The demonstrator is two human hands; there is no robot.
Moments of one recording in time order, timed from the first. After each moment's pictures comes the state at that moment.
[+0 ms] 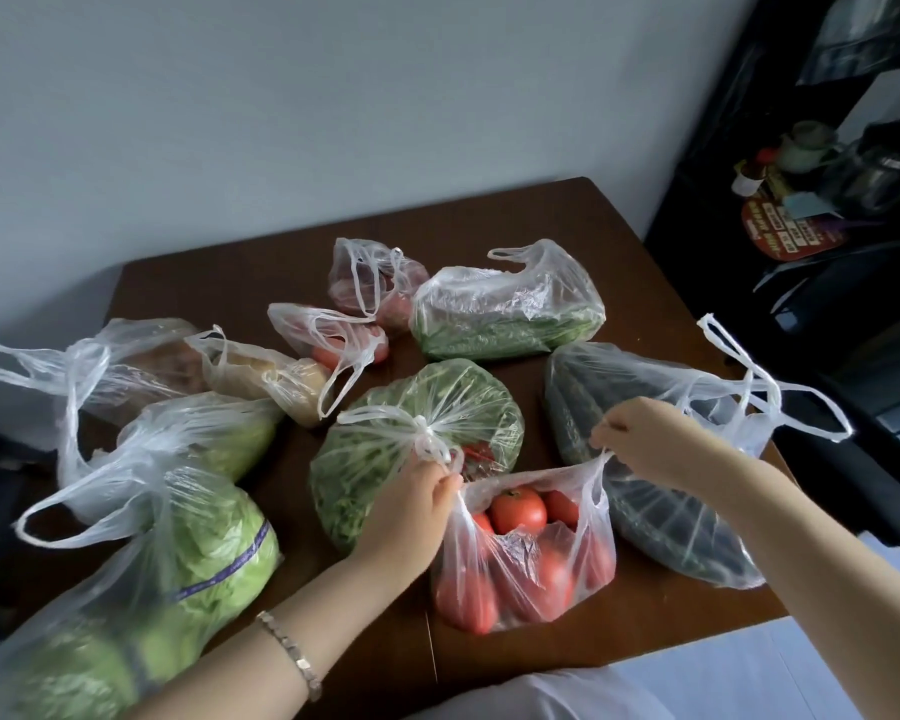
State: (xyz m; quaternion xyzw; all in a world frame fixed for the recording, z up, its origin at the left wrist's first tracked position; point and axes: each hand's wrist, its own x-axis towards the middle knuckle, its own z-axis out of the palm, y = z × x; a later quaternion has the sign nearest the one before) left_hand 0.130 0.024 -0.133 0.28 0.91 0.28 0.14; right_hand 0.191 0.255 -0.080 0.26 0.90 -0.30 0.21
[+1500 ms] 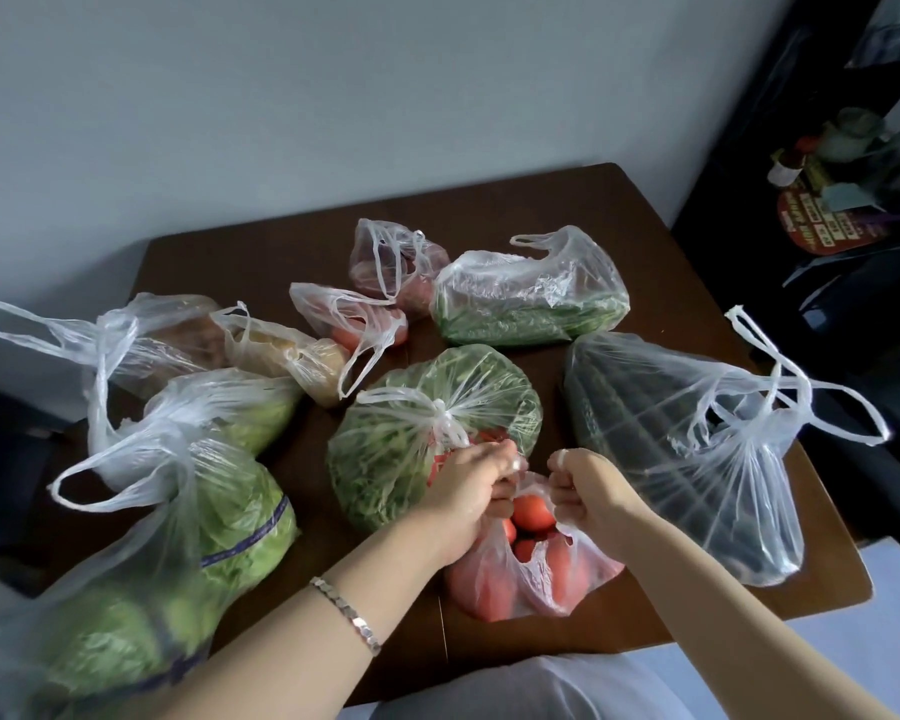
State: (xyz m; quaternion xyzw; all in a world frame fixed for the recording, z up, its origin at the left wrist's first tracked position) left_hand 0.141 0.064 -0.122 -0.08 0.62 0.64 0.44; right_hand 0.195 0.185 -0.143 0.44 0.49 -0.74 0.11
